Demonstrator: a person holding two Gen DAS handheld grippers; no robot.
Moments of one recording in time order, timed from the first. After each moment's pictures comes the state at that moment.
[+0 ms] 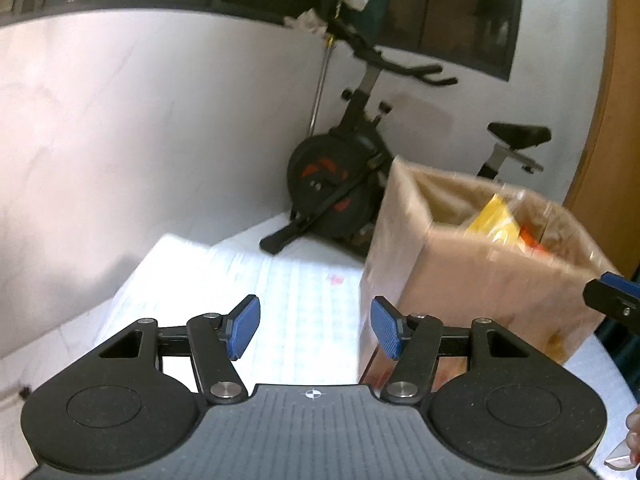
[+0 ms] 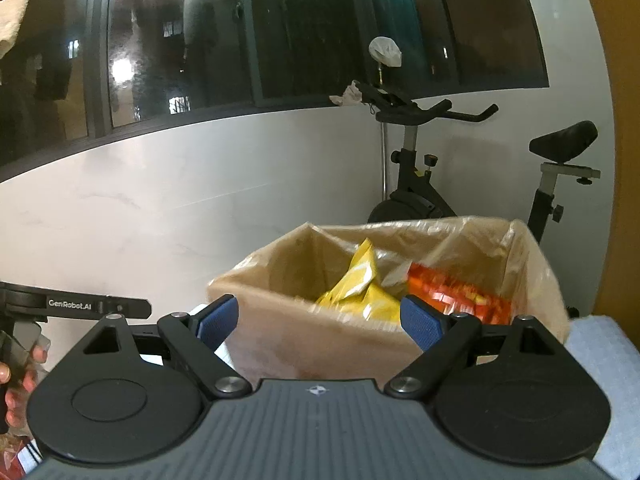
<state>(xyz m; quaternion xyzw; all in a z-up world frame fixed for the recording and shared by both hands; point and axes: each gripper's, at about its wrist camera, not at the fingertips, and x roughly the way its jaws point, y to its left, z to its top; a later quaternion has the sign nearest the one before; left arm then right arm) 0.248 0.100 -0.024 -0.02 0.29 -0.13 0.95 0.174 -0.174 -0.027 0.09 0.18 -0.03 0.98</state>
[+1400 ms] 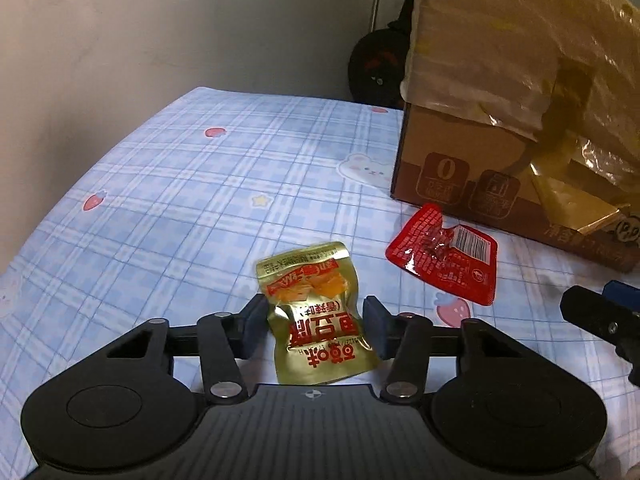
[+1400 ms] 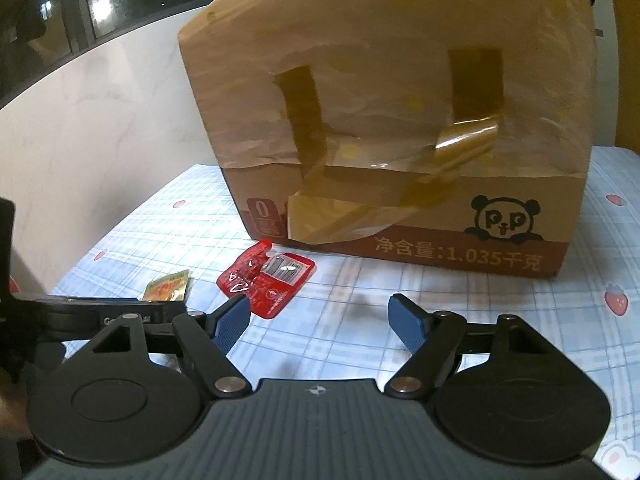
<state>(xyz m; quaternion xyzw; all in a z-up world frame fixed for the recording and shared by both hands) 0.210 0.043 -0.173 0.01 0.40 -0.02 0.92 0.152 -0.162 -0.179 0.14 0.32 -0.01 0.94</state>
